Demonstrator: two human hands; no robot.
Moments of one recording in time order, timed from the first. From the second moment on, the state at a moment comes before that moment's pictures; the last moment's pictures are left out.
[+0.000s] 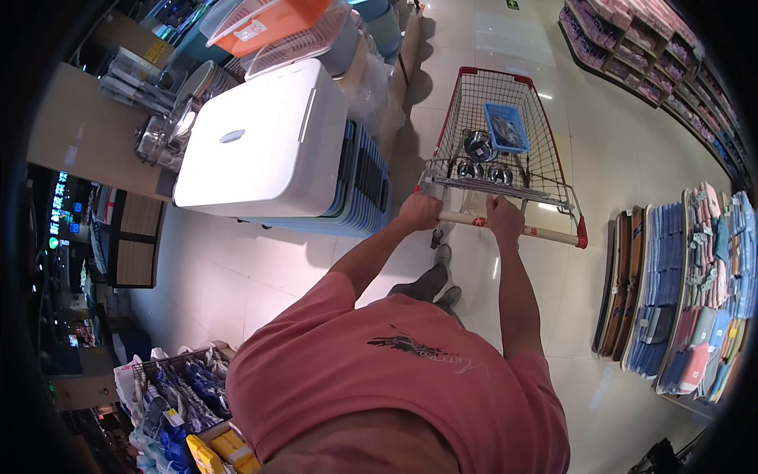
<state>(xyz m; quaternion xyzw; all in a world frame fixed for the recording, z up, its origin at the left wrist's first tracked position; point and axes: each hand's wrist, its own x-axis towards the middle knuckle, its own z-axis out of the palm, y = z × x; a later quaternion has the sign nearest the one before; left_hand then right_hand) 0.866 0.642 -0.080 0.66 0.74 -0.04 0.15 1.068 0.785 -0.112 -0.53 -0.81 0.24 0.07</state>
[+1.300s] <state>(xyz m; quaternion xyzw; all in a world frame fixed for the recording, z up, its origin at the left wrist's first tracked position) 0.674 0.880 -0.123 0.63 0.76 0.01 0.15 0.861 1.054 -0.155 -0.48 -0.84 0.26 -0.06</state>
